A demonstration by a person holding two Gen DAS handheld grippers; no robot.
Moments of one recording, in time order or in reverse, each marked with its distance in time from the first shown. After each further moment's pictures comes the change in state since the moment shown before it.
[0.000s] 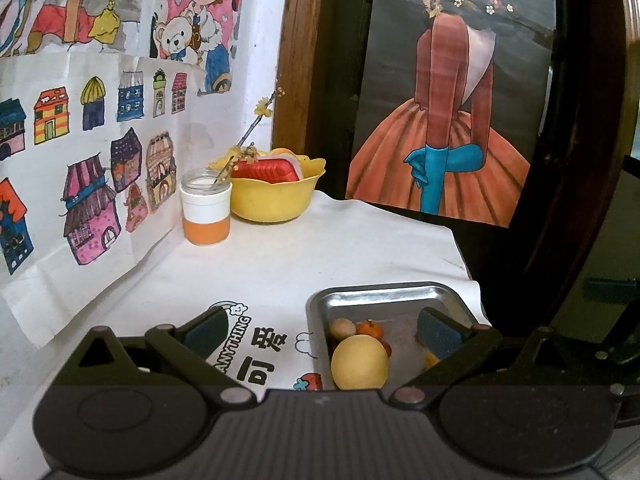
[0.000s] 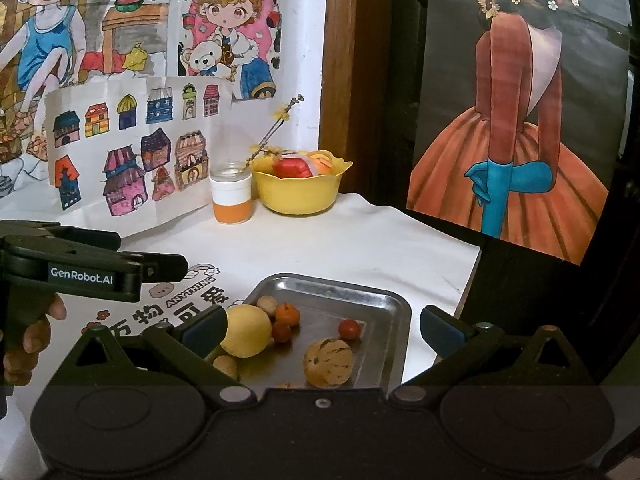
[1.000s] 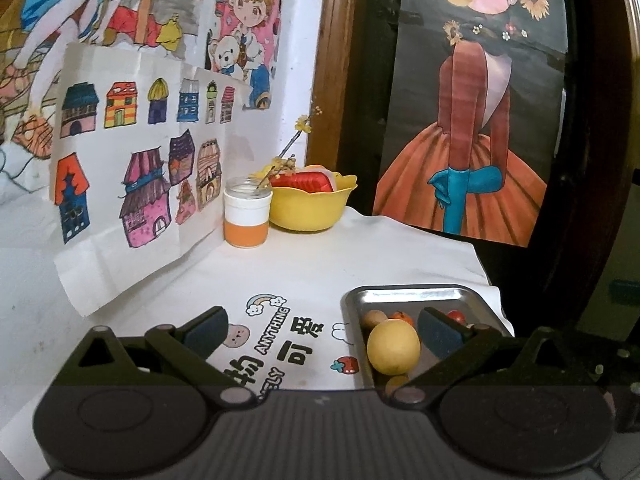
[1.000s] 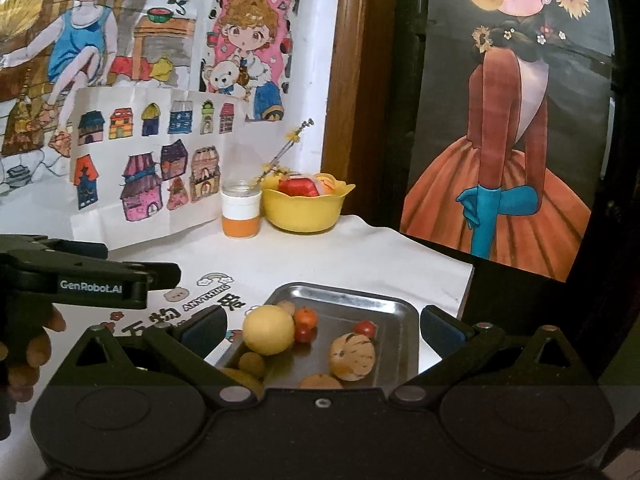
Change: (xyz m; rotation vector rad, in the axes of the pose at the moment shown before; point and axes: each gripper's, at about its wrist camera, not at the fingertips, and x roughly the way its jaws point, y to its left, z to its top) left arm -0.037 0.021 -0.038 -0.036 -0.096 0.068; right arm -0.031 0.043 -0.029 -0.025 -0.104 -0.058
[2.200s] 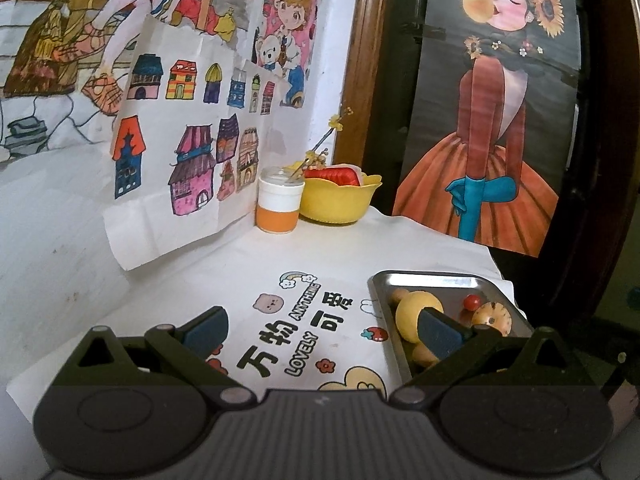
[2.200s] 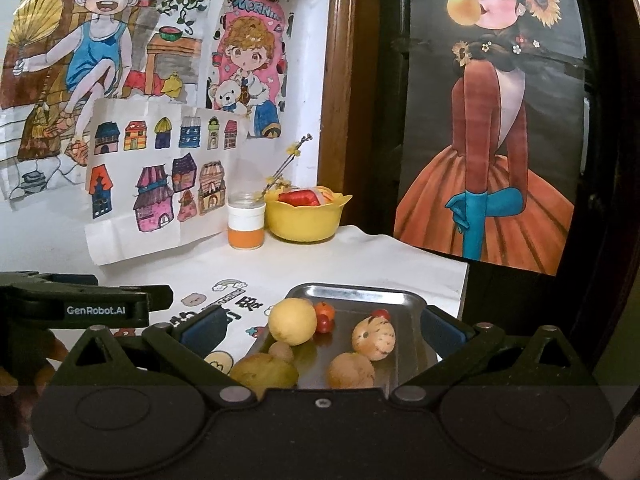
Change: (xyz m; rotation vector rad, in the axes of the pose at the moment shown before) left arm -0.029 0.026 -0.043 -0.054 -0.037 0.037; right arm -0.033 0.038 -0.035 0.052 -0.073 -0.045
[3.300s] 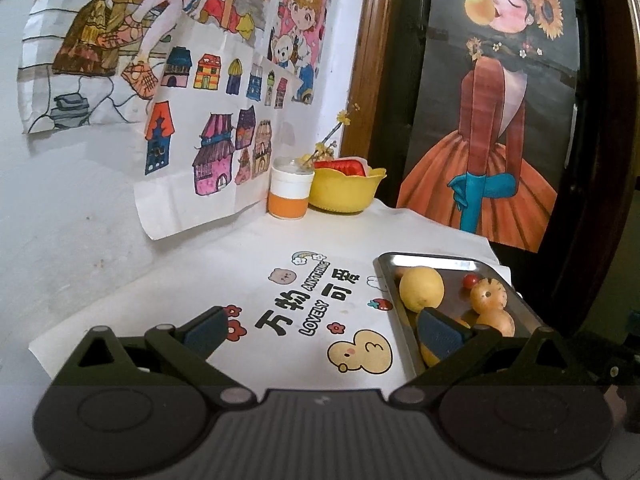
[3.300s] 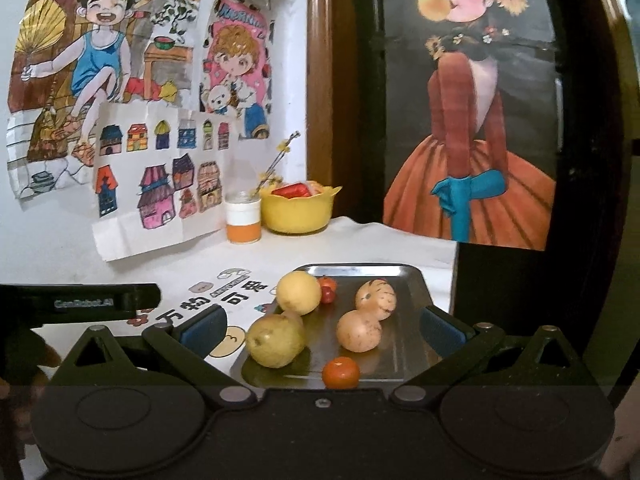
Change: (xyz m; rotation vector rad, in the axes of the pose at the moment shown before) left arm -0.036 0.006 -0.030 -0.012 -0.009 0.013; right arm -0.033 0.015 -0.043 0.085 -0.030 -0.046
